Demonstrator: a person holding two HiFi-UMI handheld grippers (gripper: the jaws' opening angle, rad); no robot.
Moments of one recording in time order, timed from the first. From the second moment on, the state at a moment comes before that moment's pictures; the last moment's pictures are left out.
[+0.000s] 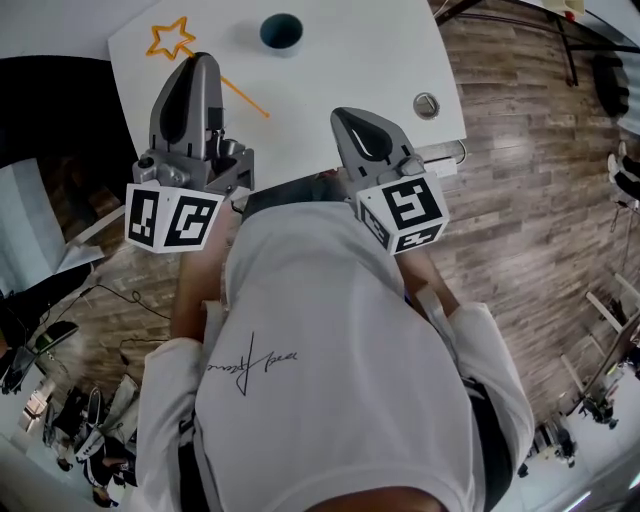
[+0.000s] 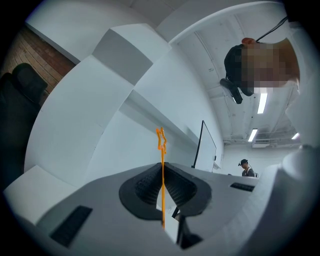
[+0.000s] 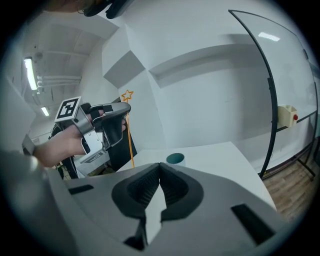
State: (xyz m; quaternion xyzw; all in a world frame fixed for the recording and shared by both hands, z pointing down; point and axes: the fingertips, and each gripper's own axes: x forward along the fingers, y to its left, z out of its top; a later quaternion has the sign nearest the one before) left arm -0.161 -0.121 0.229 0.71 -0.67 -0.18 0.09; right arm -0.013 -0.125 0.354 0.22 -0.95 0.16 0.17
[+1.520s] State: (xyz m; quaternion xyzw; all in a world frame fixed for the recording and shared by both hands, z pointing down) left arm -0.201 -0.212 0.253 0.72 -0.67 -0.17 0.09; right arm -0.039 -0.167 0.384 0.24 -0.93 0.19 0.20
